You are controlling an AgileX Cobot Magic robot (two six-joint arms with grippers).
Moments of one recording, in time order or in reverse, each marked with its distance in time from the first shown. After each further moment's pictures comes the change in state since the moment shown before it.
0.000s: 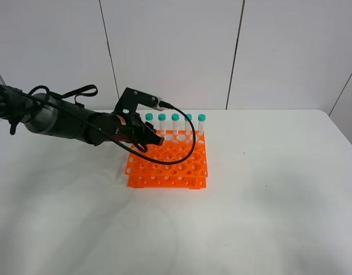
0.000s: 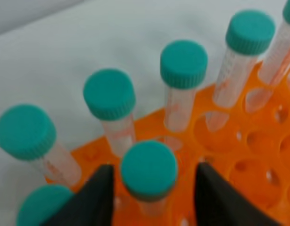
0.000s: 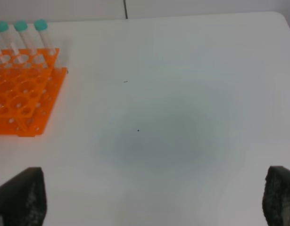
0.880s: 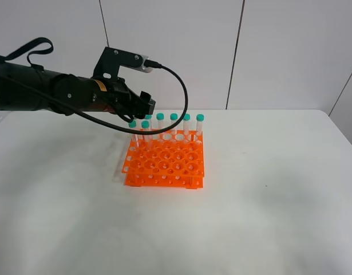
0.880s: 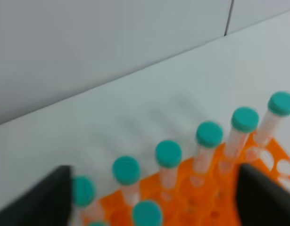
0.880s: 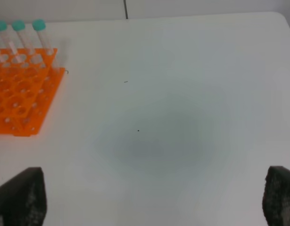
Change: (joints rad) left arm 0.038 -0.246 -0.001 0.002 0.167 -0.004; right arm 0.000 0.000 0.000 0.000 0.000 0.000
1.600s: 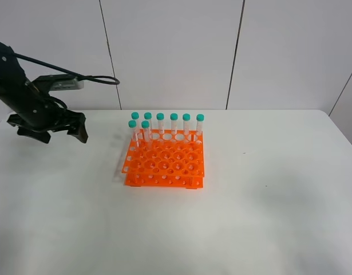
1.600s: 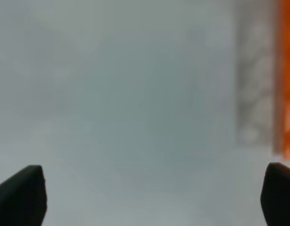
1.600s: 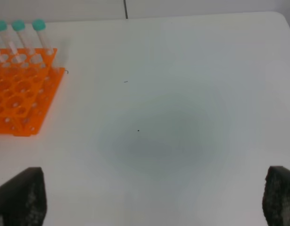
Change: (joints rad) left arm 0.382 -0.003 -0.134 -0.071 0.838 -0.052; right arm 0.000 0.000 0.000 0.000 0.000 0.000
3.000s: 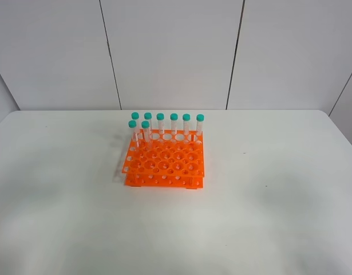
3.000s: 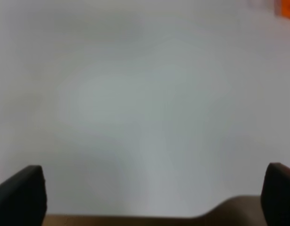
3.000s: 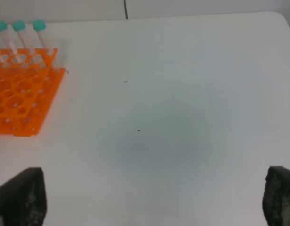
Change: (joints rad) left arm 0.100 -1.401 0.749 0.065 0.239 -0.029; right arm 0.000 0.000 0.000 0.000 0.000 0.000
